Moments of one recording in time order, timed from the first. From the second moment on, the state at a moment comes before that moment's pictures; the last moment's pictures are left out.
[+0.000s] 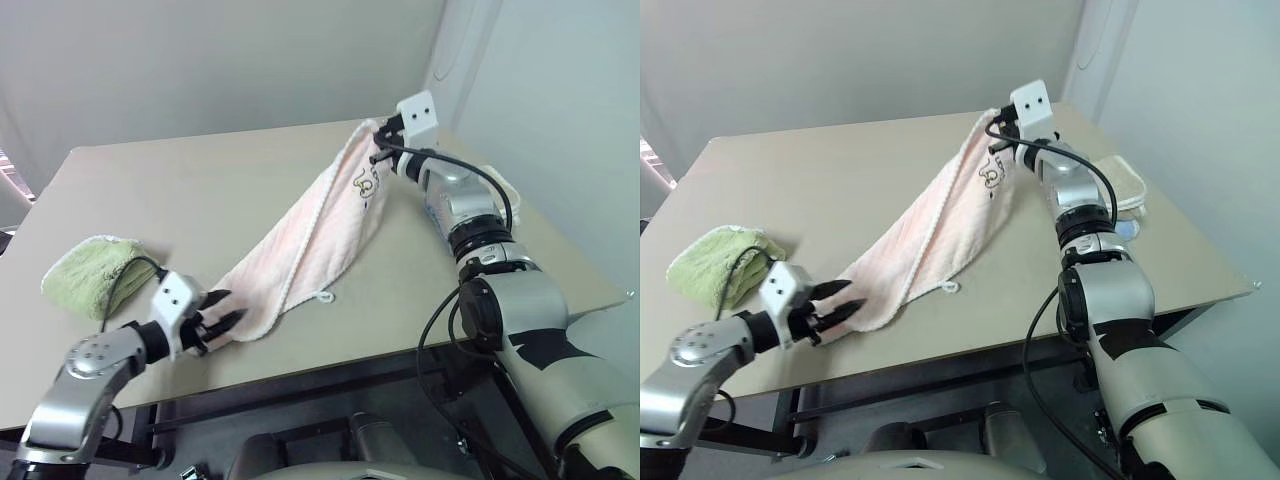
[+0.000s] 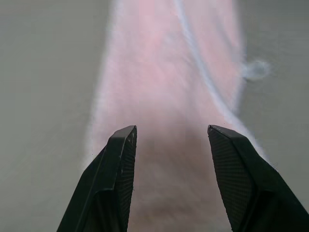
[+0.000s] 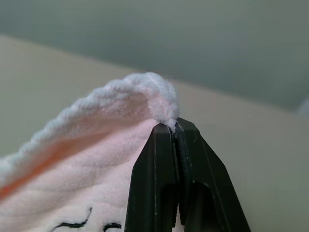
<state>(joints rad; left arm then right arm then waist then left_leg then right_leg) 0.15 0.66 0.10 -0.39 -0.38 0.41 -0.76 -1.21 -0.27 -0.09 1.06 0.01 0.05 0.42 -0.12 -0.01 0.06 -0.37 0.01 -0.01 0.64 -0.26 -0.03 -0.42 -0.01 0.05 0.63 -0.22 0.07</state>
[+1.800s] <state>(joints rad) -0.13 0.77 0.29 -0.09 -0.44 0.52 -0.83 -1.16 -0.31 -0.04 0.93 0.00 0.13 0.43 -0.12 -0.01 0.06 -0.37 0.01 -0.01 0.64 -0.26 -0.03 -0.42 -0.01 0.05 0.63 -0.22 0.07</state>
